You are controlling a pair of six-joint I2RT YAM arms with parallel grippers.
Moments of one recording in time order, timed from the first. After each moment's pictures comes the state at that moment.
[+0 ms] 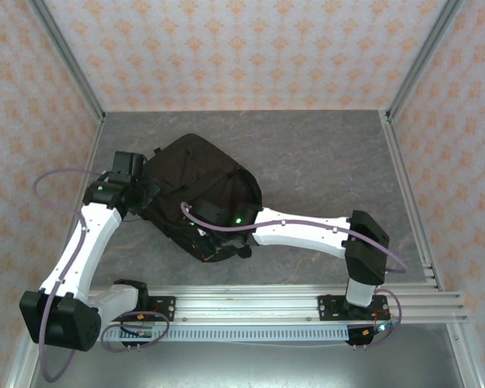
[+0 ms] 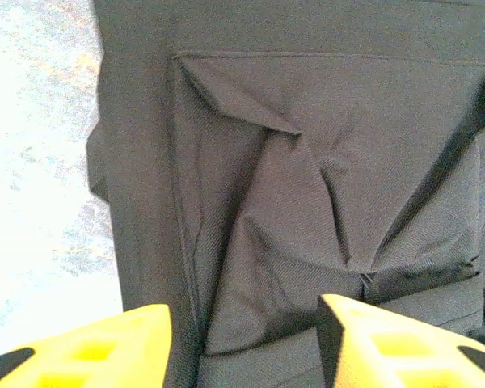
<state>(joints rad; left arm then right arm) -0.07 1.08 1.02 -0.95 -0.07 -0.95 1.22 1.78 1.46 -0.70 -0.08 0.55</state>
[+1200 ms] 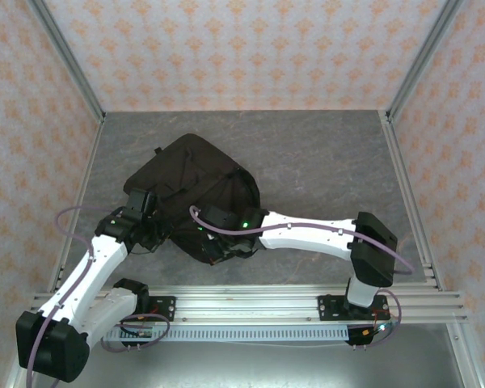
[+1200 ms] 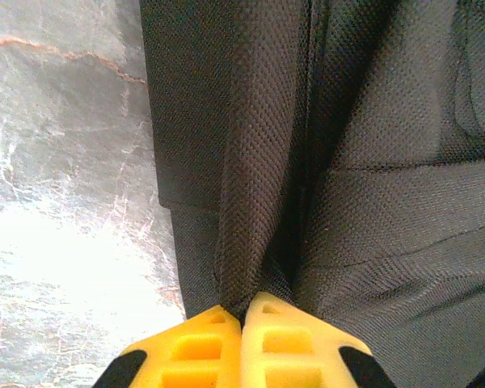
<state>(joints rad) -0.19 0.90 0.65 -0.87 0.08 -1.12 1.22 1.71 1.34 -0.70 -0.06 0.59</state>
